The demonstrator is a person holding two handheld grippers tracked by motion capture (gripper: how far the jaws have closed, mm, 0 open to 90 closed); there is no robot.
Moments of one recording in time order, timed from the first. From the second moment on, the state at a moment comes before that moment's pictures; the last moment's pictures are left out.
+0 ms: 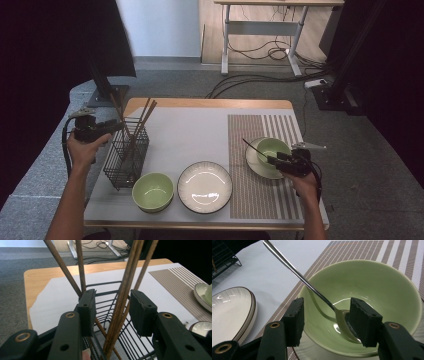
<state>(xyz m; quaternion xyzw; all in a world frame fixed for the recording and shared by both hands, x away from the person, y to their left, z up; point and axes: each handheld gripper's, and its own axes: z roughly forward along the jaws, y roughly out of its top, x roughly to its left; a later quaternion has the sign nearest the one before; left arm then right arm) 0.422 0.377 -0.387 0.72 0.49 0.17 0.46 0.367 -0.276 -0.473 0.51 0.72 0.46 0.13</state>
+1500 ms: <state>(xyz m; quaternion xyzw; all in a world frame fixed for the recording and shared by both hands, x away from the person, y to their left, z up) 0.462 0.372 -0.391 0.70 0.51 0.18 0.46 0.367 -0.283 -0.475 0.51 0.72 0.46 0.12</state>
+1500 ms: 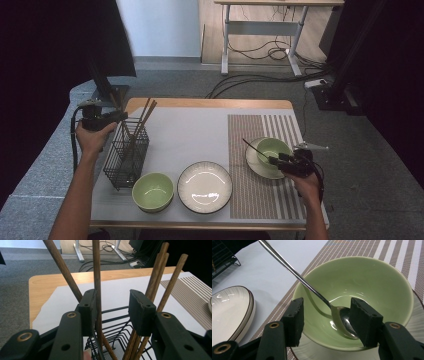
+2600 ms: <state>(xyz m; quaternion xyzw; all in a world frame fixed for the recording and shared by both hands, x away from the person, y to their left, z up) 0.477 0.367 -0.395 0.70 0.52 0.17 0.46 0.367 -0.286 -0.476 0.51 0.71 0.46 0.12</state>
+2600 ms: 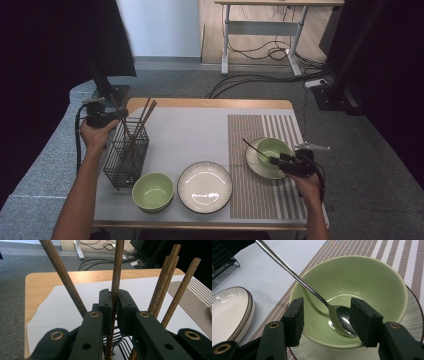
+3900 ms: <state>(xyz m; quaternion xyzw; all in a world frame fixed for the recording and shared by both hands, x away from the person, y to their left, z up) 0.426 0.380 -0.340 0.67 0.48 0.23 0.52 0.365 -0.289 -0.472 0.52 0.70 0.48 0.12</state>
